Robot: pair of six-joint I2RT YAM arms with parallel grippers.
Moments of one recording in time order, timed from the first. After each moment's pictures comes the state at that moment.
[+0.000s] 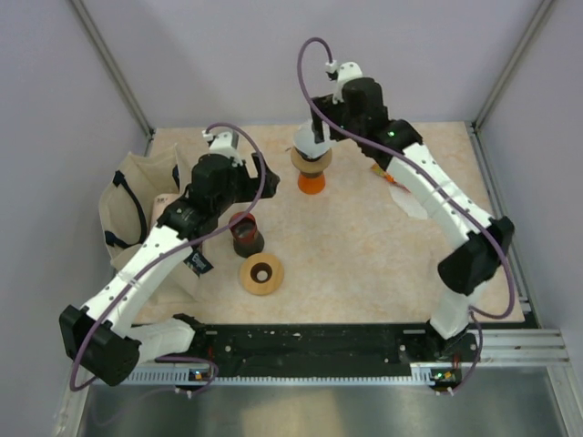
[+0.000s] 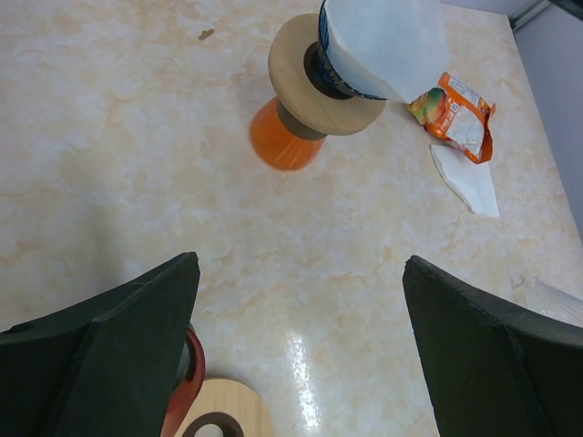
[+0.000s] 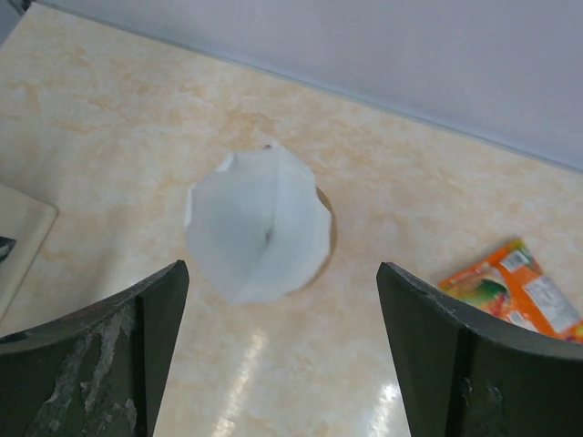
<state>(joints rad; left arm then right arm) -0.49 1.17 1.12 -0.32 -0.08 -0.49 0.59 1.86 2.03 -0.58 0.16 0.11</state>
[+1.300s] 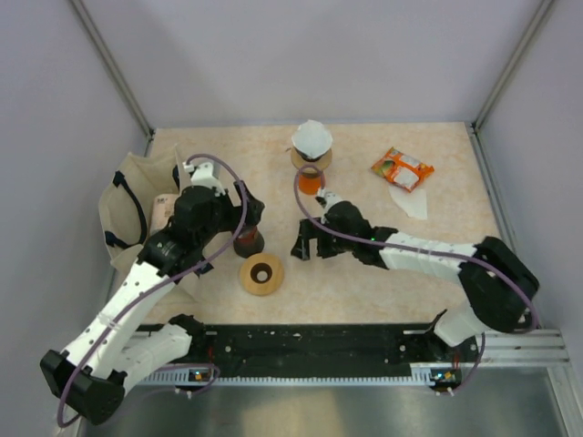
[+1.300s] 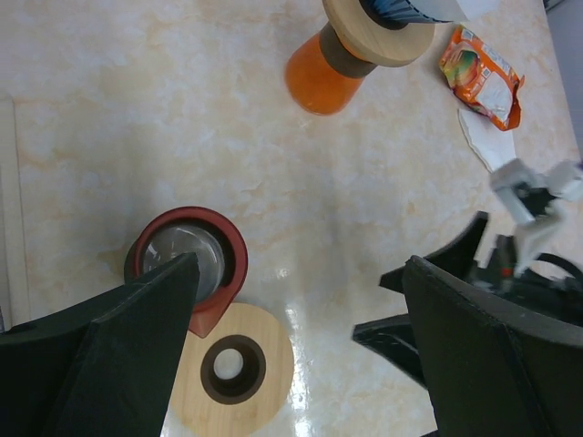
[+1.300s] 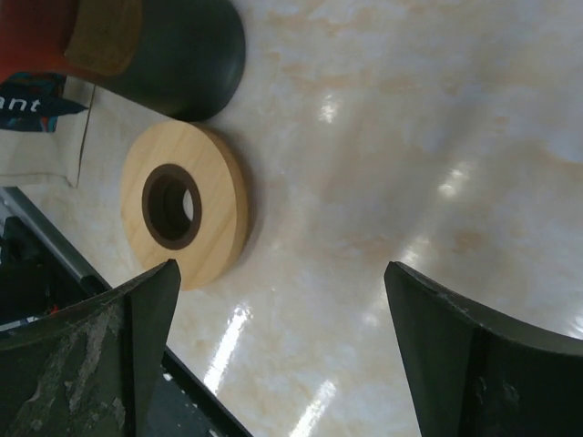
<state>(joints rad) -0.49 0.92 0.92 -0.42 -0.12 -0.54 0.80 1.42 0.78 0.02 -0.11 0.59</state>
